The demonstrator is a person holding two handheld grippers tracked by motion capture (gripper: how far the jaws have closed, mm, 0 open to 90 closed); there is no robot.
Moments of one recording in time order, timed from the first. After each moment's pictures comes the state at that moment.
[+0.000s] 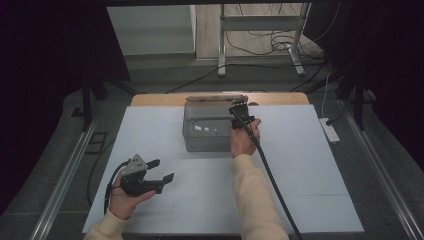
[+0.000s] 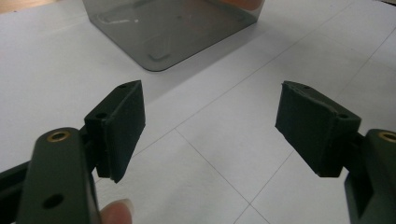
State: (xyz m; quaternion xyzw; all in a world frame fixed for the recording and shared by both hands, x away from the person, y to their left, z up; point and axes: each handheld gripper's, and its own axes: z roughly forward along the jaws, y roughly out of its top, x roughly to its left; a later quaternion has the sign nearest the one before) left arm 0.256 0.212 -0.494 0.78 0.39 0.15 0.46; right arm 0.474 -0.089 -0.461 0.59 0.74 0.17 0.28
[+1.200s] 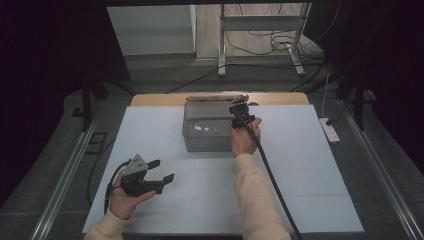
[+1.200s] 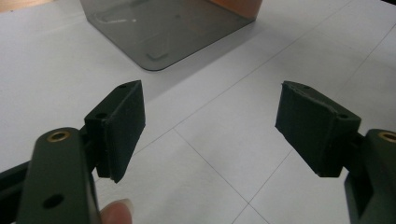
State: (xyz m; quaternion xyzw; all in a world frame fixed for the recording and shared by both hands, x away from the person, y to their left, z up) left arm 0.256 0.211 -0.494 0.78 0.39 0.15 0.46; right arm 0.475 -0.091 -0.459 0.58 0.75 0.17 0.27
